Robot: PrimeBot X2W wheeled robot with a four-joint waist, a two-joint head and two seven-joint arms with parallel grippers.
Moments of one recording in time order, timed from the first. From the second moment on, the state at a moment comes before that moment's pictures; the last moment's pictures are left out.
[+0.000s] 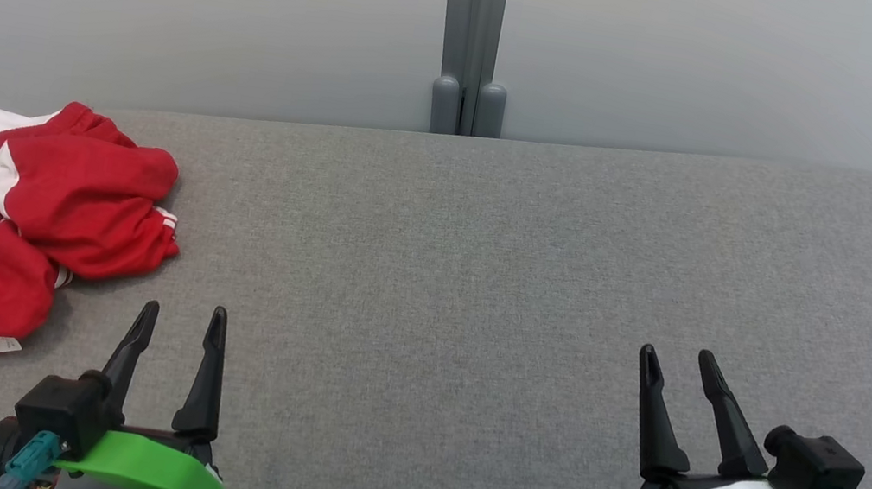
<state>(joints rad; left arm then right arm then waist) -0.01 0.05 -0.08 0.16 -0.28 -0.11 -0.21 -0.02 -0.05 0.13 0.14 0.35 0.13 -0.21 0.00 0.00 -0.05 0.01</state>
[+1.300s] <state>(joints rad) 0.00 0.05 -0.09 0.19 -0.18 -0.12 -0.26 -0.01 -0.05 0.12 0.16 0.18 0.13 -0.26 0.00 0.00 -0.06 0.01</state>
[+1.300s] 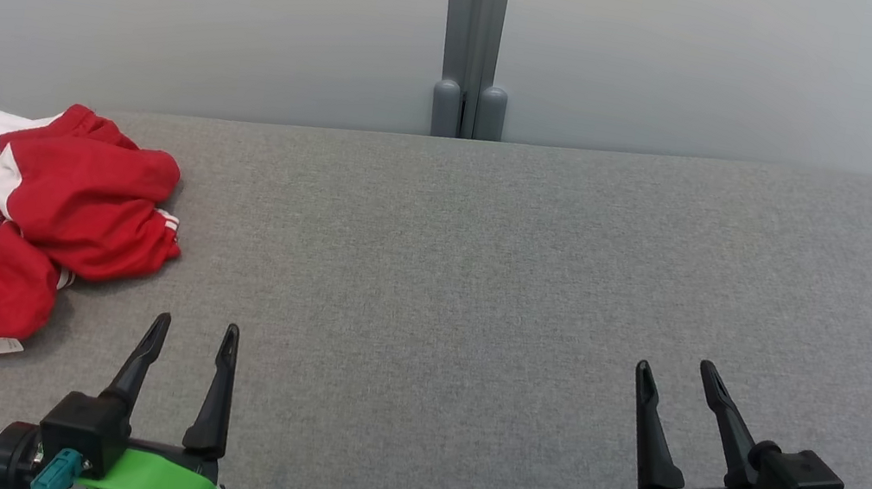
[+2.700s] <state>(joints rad) 0.02 0.05 0.01 0.12 -0.14 -0.05 -0.26 0.00 -0.05 0.13 0.15 0.19 0.13 -0.26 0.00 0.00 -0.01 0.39</state>
